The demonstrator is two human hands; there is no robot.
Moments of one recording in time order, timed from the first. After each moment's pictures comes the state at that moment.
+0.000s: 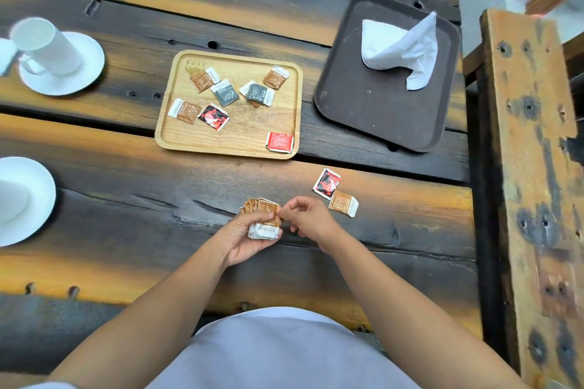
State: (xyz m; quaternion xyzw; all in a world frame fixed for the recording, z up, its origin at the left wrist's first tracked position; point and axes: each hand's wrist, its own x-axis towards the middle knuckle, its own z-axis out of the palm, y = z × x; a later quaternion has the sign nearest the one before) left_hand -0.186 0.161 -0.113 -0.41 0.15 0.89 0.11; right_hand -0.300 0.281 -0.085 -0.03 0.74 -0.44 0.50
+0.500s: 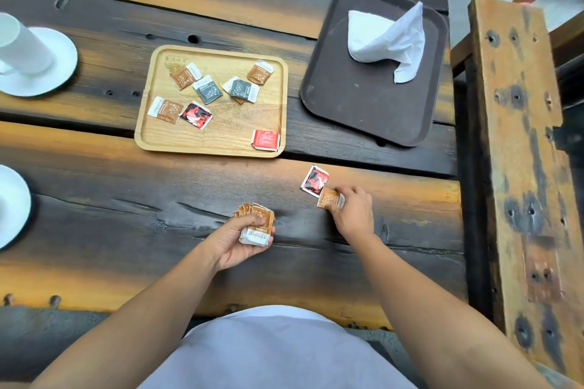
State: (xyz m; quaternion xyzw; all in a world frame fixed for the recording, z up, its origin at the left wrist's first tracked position) left_hand -0.192 0.168 -0.119 -0.45 0.15 0.87 0.14; right_hand -0.364 0.360 -0.134 -0.11 0.95 -0.16 0.25
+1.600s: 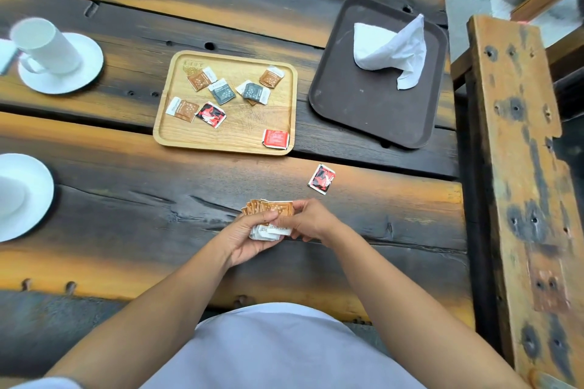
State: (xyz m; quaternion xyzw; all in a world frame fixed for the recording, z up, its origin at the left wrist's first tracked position) left_hand -0.177 0.175 -0.107 -0.39 0.20 0.89 0.12; right_hand -0.298 0.291 -0.074 -0.10 0.77 -0.31 0.55
